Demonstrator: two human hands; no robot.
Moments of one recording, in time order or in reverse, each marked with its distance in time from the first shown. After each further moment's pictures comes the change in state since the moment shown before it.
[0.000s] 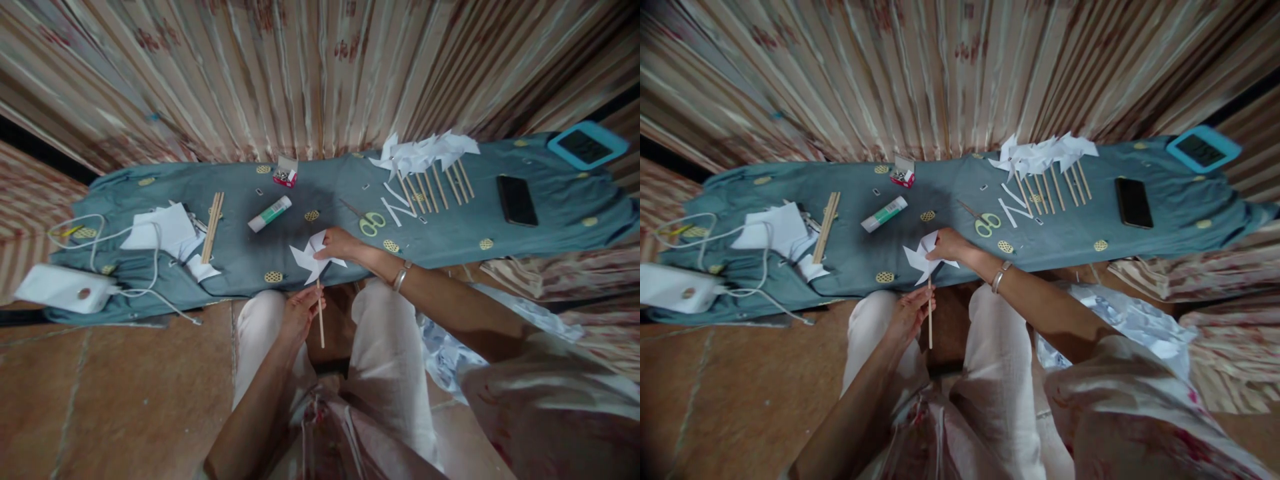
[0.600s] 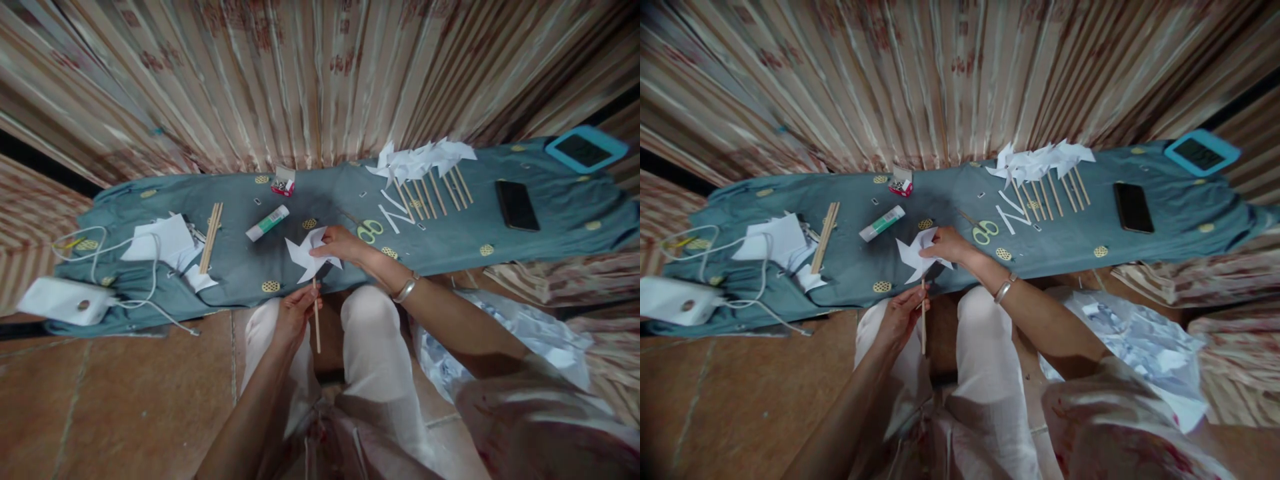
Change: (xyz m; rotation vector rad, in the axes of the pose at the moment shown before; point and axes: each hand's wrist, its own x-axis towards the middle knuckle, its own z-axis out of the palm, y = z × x) left_hand -0.003 0.025 0.015 0.042 -0.027 0.076; right_hand -0.006 -0.014 -0.011 0.320 0.039 -0.017
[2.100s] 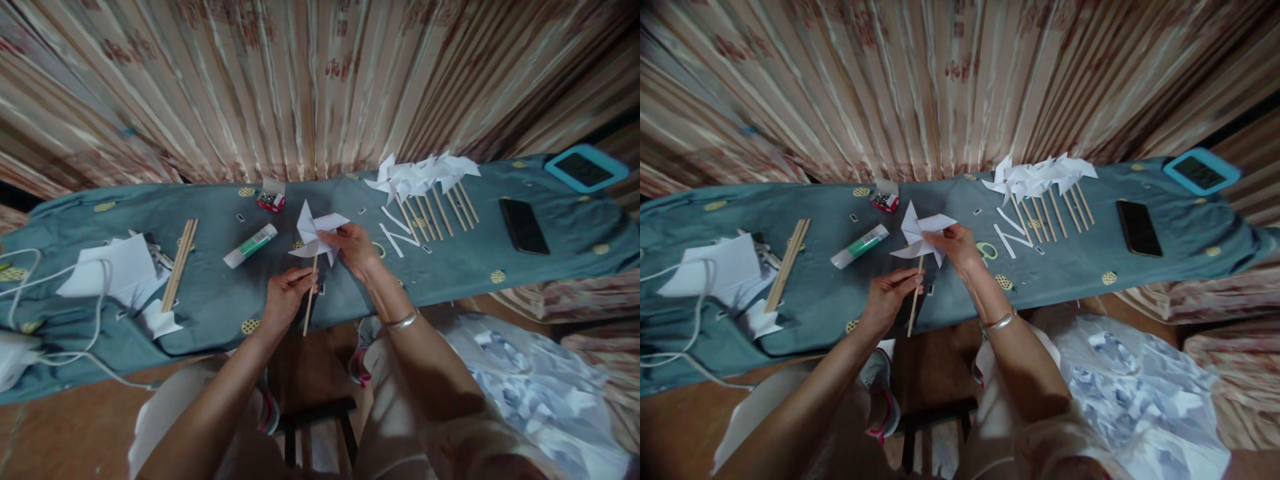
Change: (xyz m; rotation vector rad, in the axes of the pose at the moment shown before) left_hand 0.083 0.048 0.038 0.326 -0.081 0.285; right_hand 0.047 0.011 -0.026 0.646 0.241 -0.263
